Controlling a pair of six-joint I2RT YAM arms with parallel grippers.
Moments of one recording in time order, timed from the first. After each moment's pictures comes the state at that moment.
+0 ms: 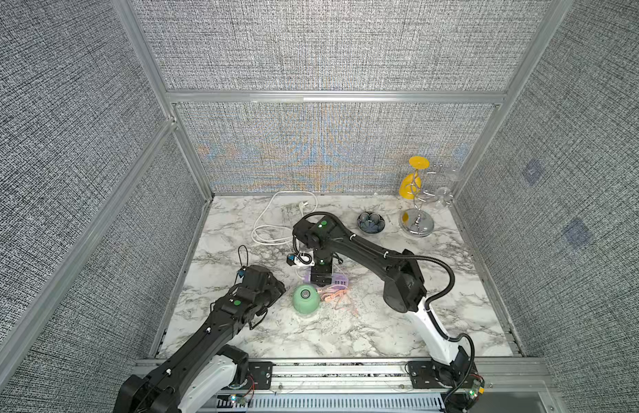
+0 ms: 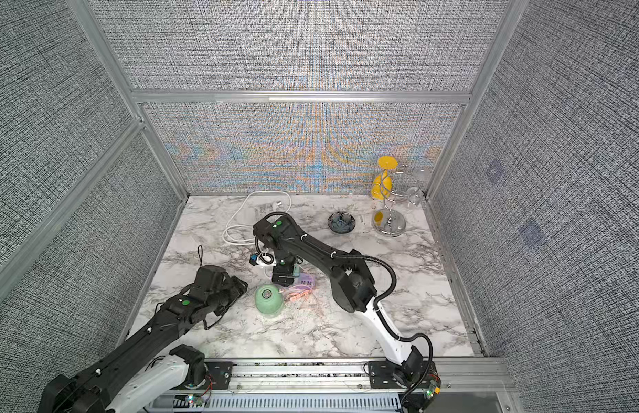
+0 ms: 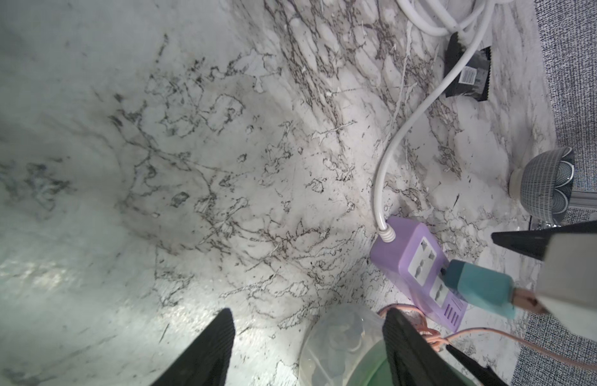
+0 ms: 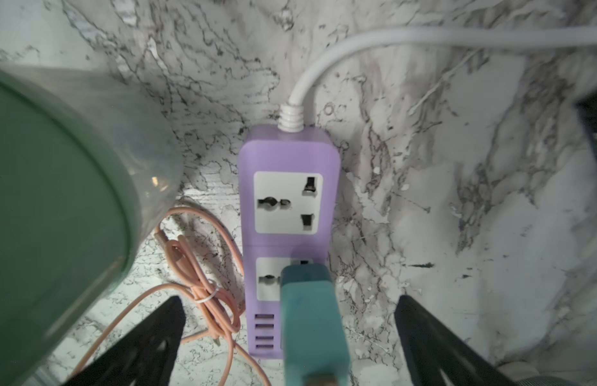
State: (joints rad) left arm -0.43 0.92 0.46 -0.47 0.03 -1.09; right arm 0.88 2.35 2.24 -1.38 0.02 -0.65
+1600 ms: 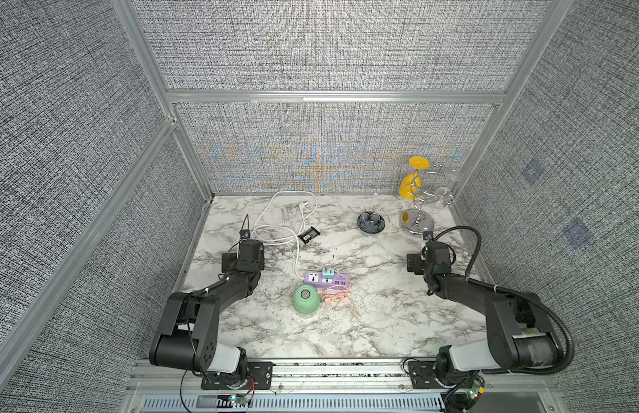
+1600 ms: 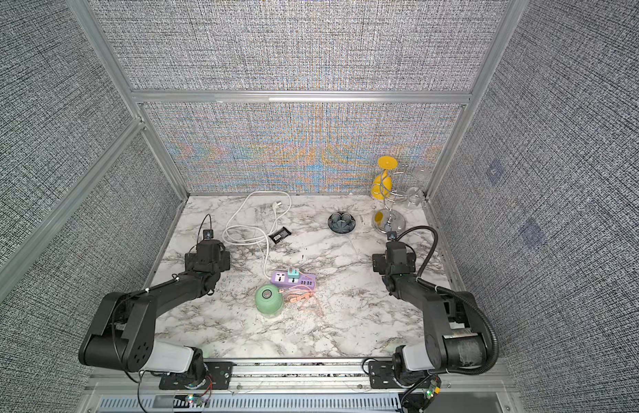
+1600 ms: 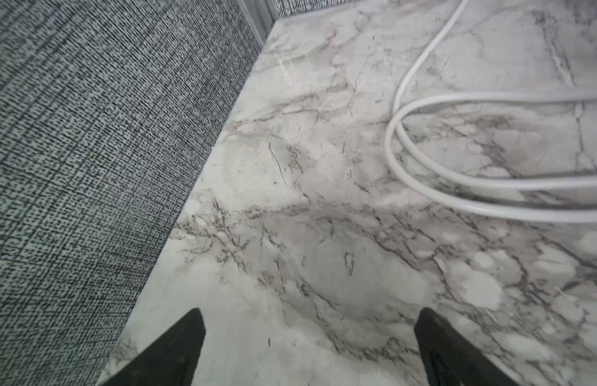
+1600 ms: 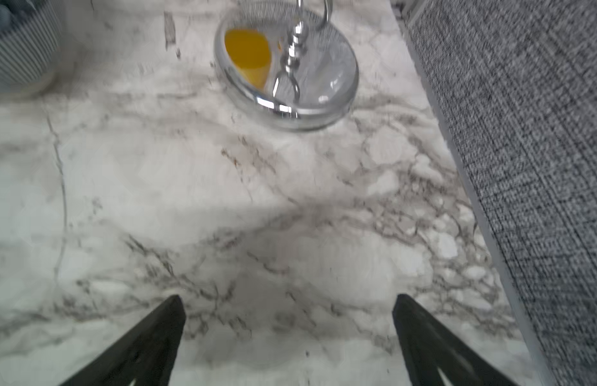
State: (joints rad) left arm -0.16 1.45 0.56 0.25 -0.52 -0.02; right arm 0.07 1.45 0.57 0.25 0.29 -0.07
